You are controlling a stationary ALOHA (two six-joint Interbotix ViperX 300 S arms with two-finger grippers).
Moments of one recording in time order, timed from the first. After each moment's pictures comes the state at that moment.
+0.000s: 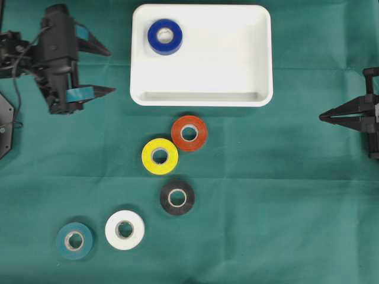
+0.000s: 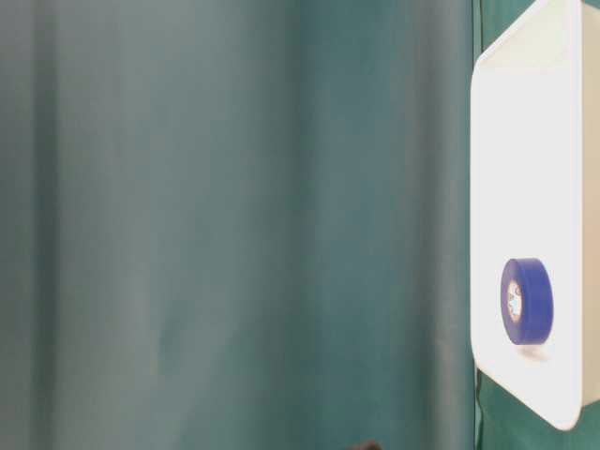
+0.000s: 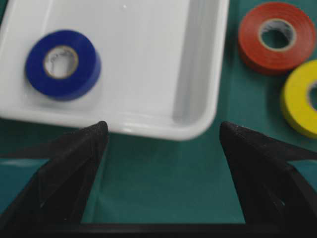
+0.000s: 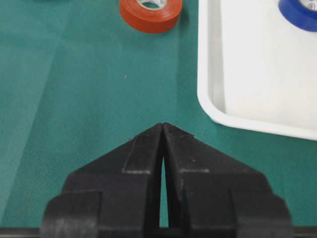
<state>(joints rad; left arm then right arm) 0.24 -0.55 0.95 -0.02 0.26 0.16 -0.01 -1.12 1.42 -0.09 0.12 0.06</state>
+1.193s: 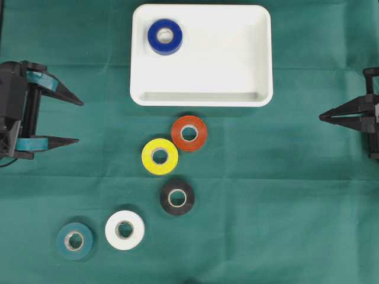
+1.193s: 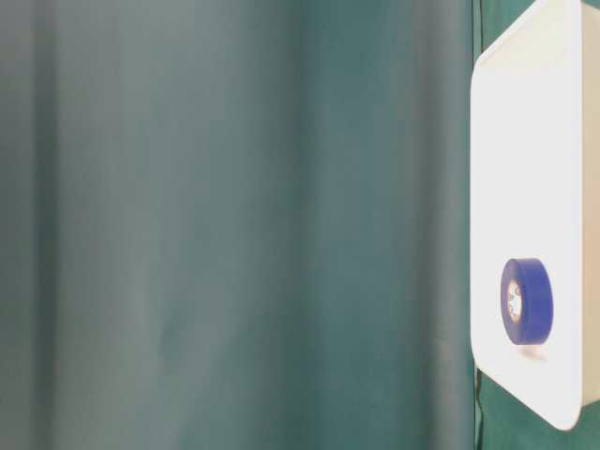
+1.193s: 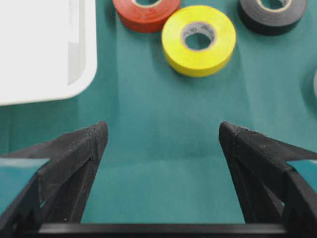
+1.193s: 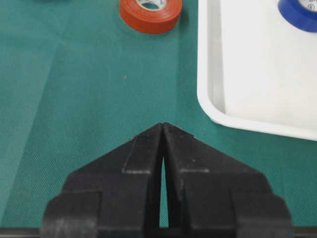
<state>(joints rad) -0.03 -0.85 1.16 -0.03 0.28 0.12 -0.01 -1.12 1.42 -0.09 0.12 0.06</state>
